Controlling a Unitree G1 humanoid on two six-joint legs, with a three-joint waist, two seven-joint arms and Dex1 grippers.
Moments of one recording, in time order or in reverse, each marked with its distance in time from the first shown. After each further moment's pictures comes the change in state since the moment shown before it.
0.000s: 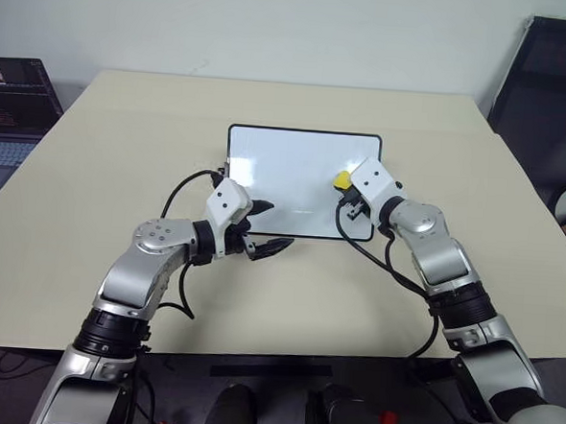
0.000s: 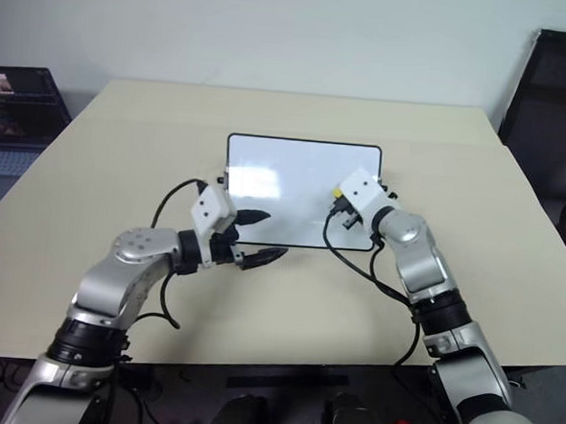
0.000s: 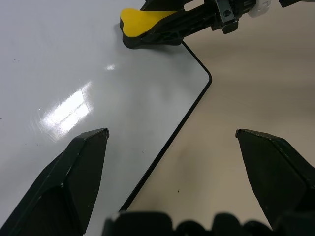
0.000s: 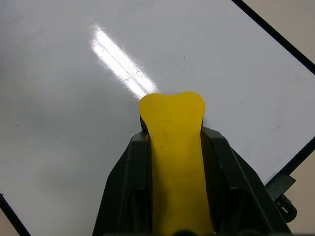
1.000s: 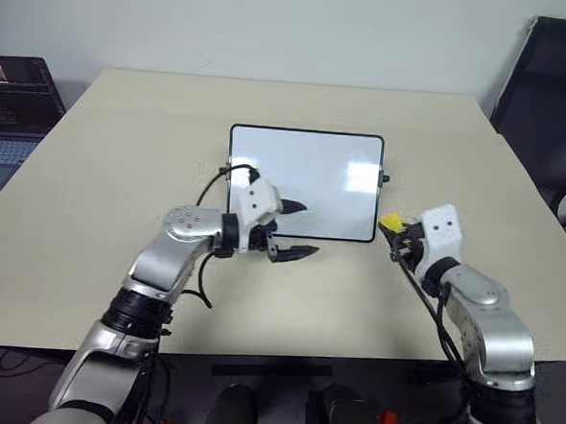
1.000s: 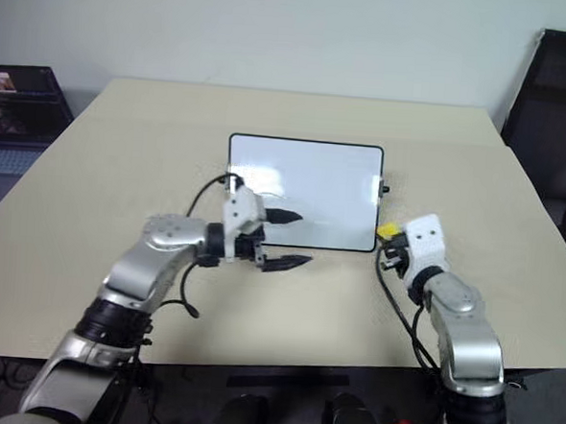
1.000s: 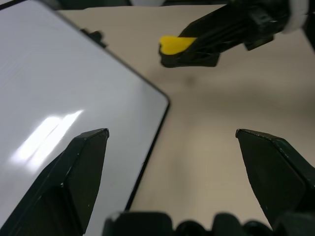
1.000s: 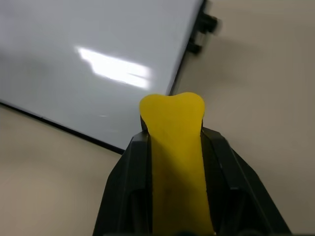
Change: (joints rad) left arm -0.148 -0.075 -0.160 0.131 0.059 -0.162 -0.177; right arm 0.504 0.161 -0.381 -0.668 0.192 0.485 -0.158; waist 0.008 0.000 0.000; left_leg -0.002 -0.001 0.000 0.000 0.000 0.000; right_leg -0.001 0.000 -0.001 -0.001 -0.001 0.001
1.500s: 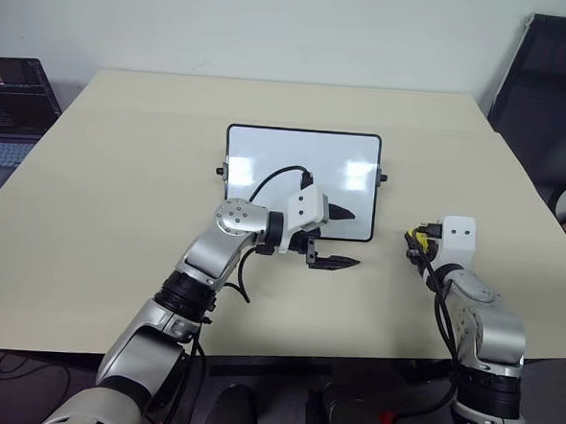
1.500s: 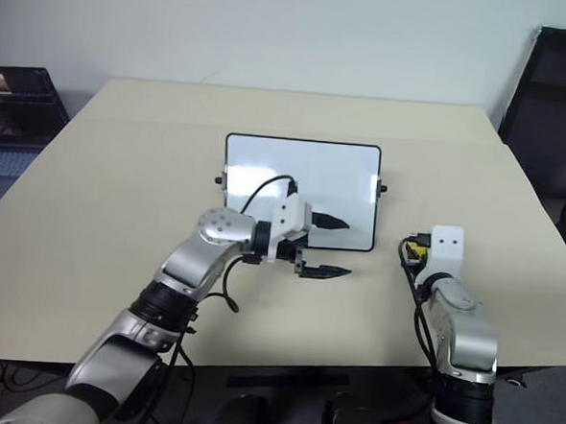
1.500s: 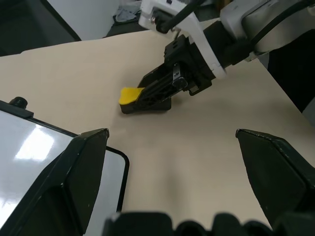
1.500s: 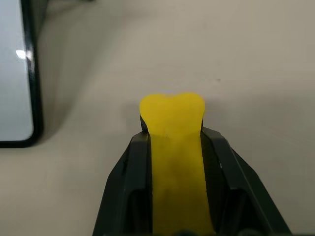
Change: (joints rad) left arm -0.124 -0.147 -0.078 0.154 0.063 -0.125 -0.064; right arm -0.058 0.020 -0.085 0.211 0.029 -0.027 -0.155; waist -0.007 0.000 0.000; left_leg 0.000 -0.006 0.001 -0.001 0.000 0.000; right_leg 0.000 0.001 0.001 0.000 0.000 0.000
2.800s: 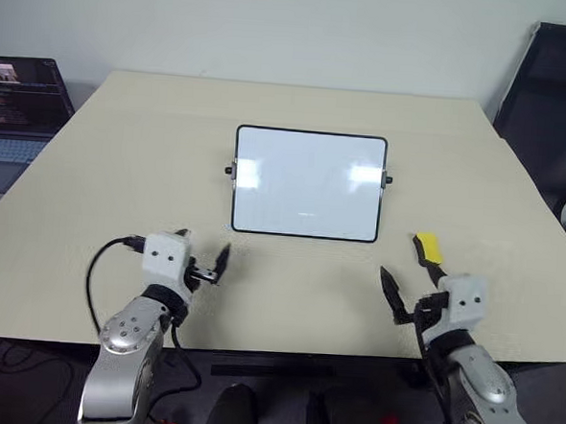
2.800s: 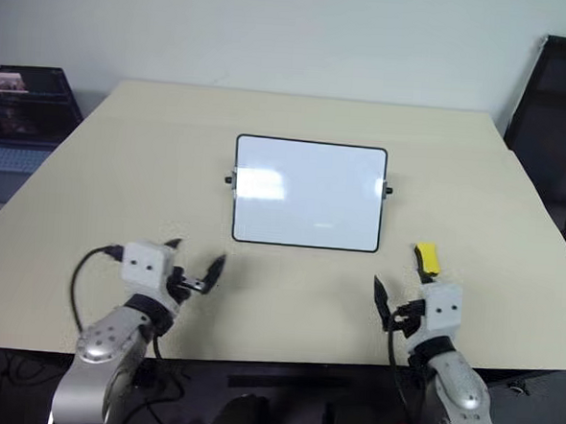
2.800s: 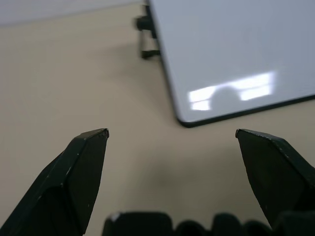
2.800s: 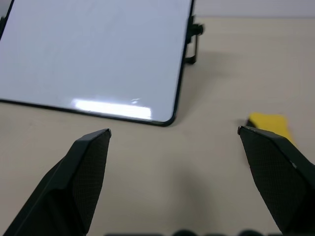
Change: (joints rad) left arm 0.803 -0.069 0.501 -0.676 0.129 0.257 0.849; right arm 0.570 0.010 0.142 -0.314 0.120 -0.638 0.110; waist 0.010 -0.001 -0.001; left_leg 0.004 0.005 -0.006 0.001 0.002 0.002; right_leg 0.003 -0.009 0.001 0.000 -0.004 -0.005
